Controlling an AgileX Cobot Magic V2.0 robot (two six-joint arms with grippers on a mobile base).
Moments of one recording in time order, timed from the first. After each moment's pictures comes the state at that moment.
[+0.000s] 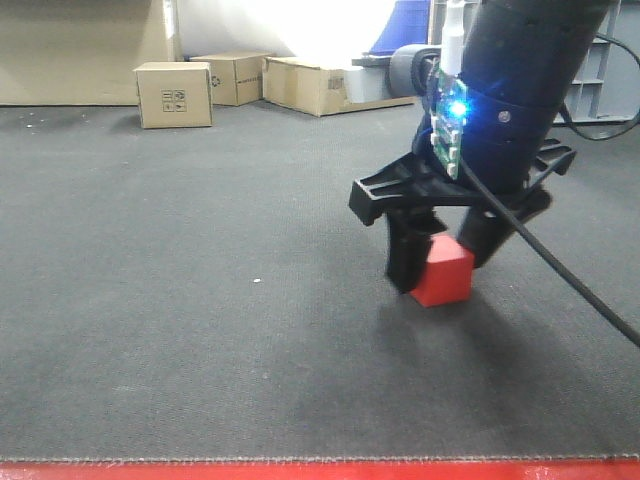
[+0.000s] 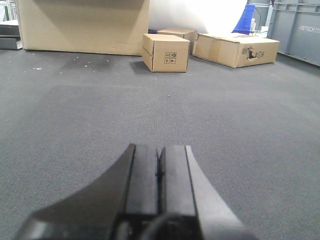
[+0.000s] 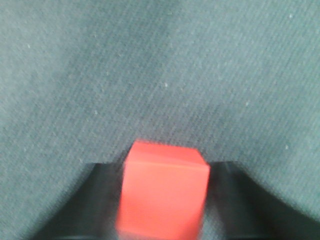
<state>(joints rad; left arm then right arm) -0.09 -0.01 0.03 -0.10 0.03 0.06 0.55 1.69 -1.10 -0.04 0.65 0.14</state>
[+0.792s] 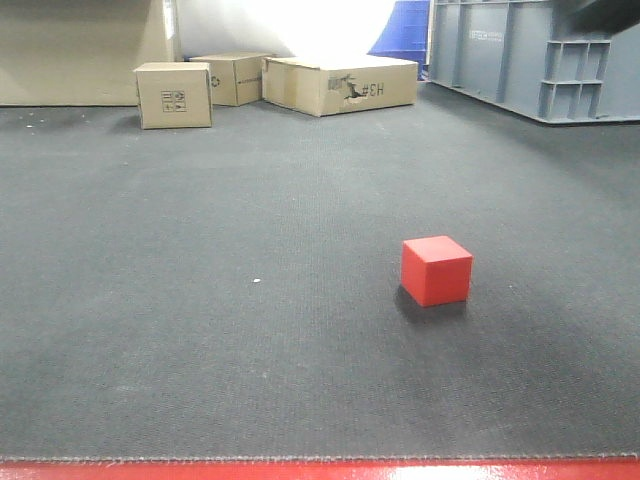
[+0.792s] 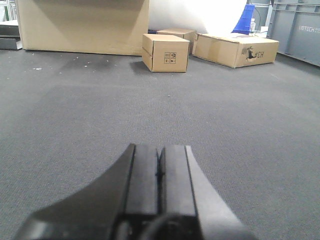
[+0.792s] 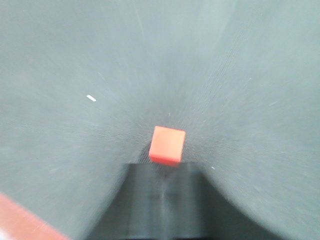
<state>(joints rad) -0.09 -0.01 0.03 -0.10 0.03 0.06 0.55 0.83 -0.76 -0.01 0.57 0.15</state>
